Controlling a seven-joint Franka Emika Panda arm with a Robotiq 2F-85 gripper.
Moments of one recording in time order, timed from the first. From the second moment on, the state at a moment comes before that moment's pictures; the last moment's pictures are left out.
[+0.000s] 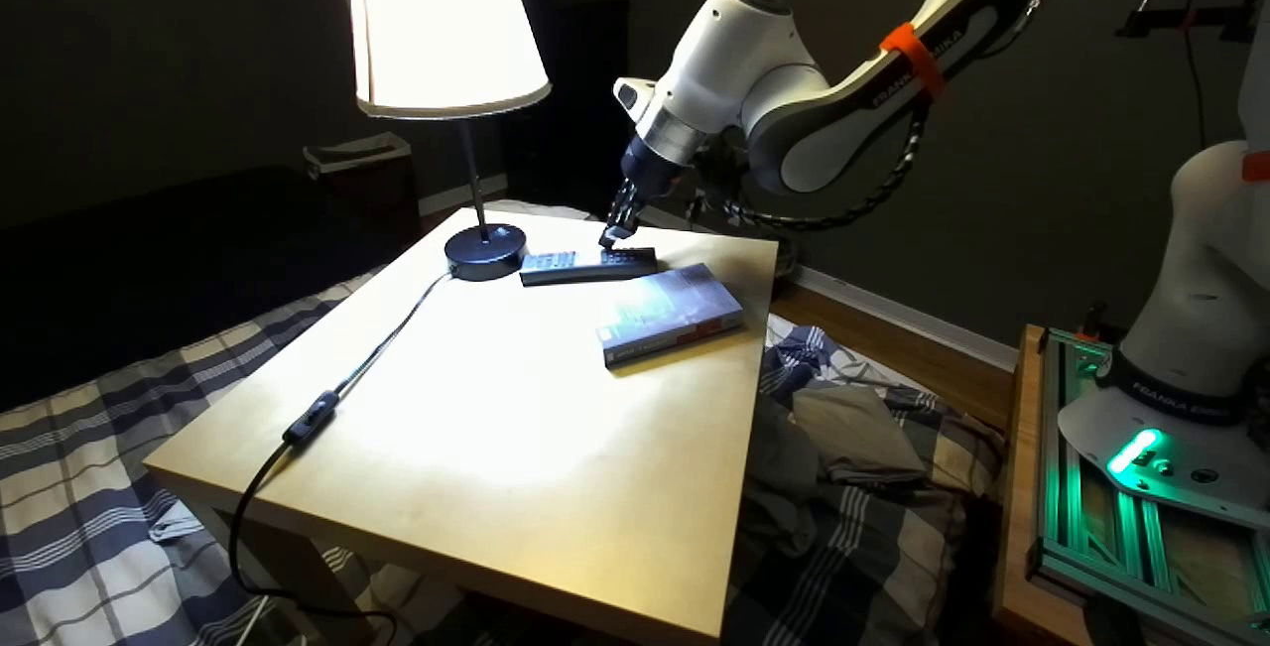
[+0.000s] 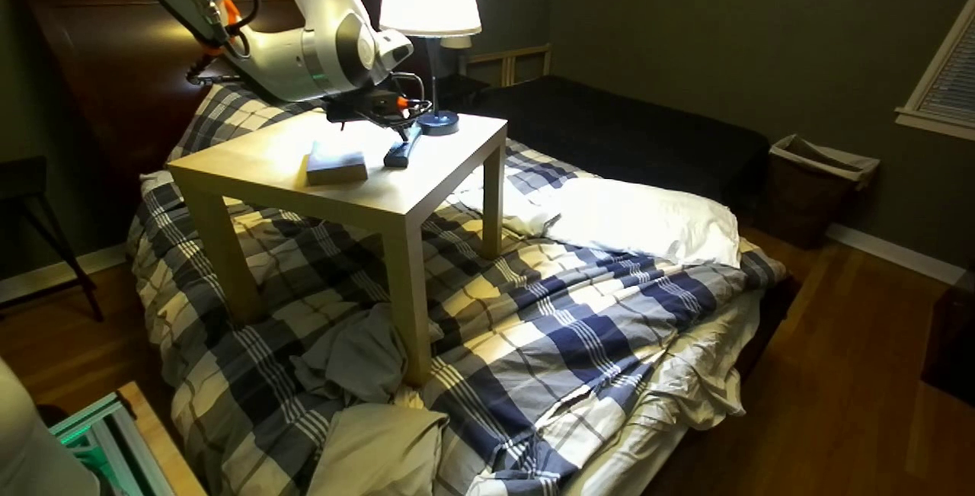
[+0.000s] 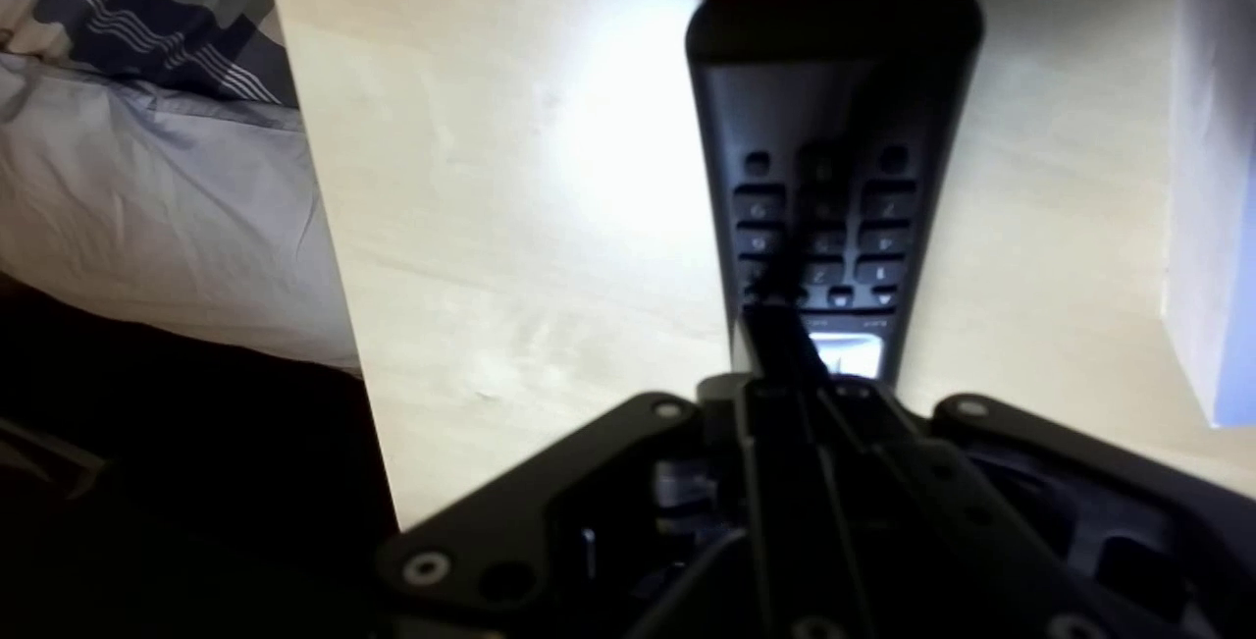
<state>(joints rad) 0.29 0.26 0.08 -2.04 -0.38 2.81 0.14</state>
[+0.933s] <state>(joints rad) 0.30 0.26 0.07 -2.03 -0.41 2.81 0.14</state>
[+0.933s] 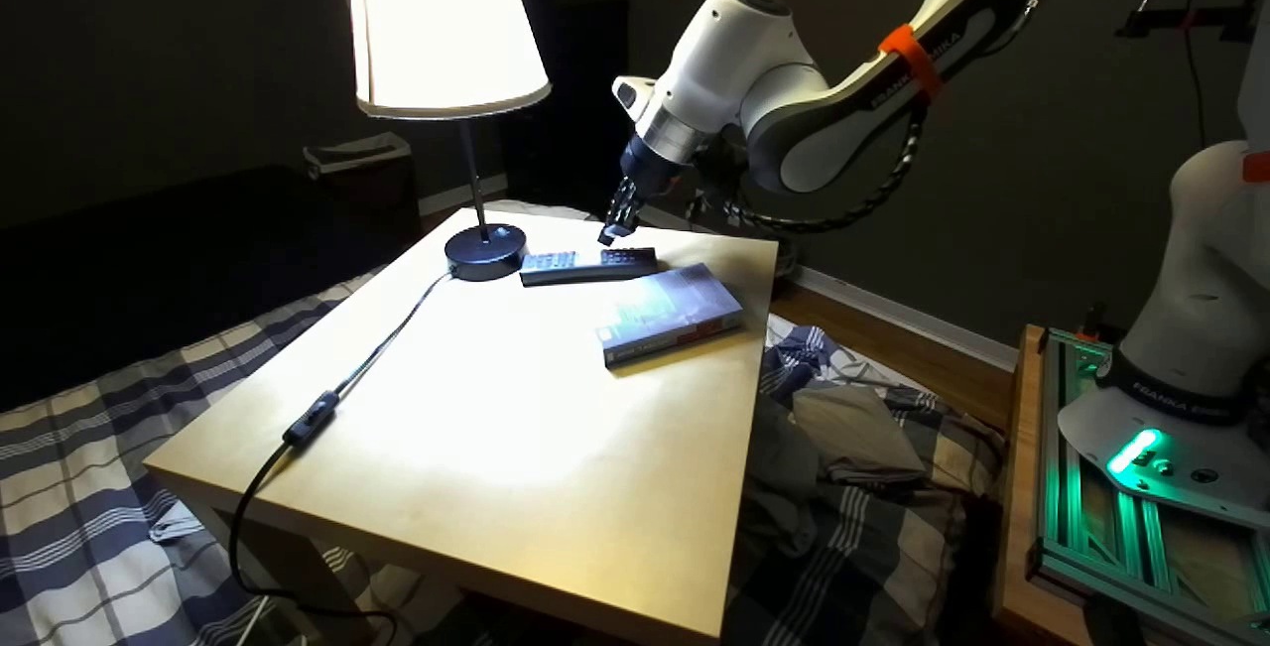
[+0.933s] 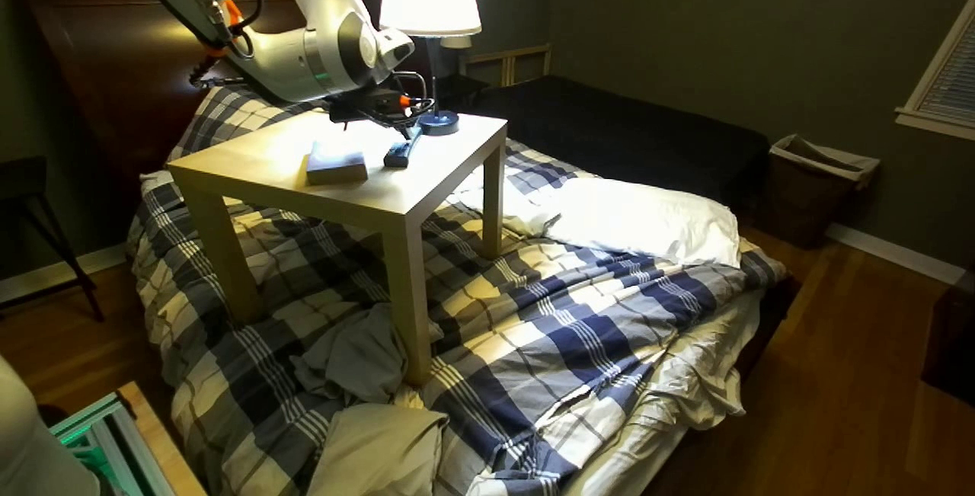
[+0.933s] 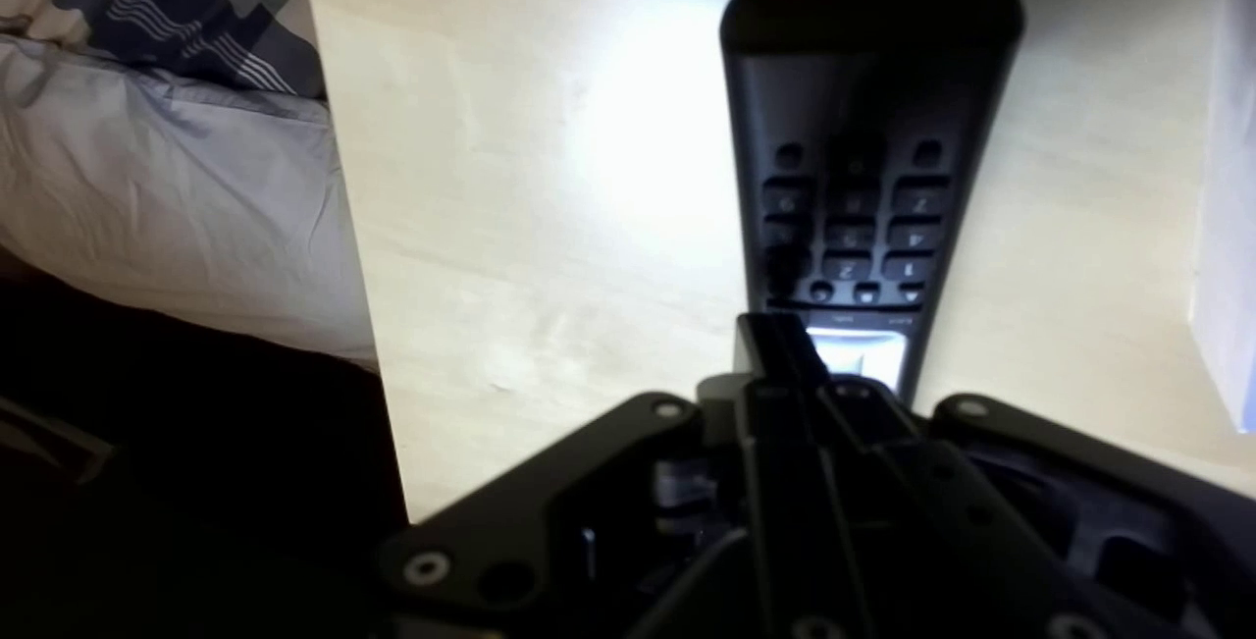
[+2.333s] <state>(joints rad) 0.31 0.26 0.06 -2.04 -0.42 2.81 0.15</state>
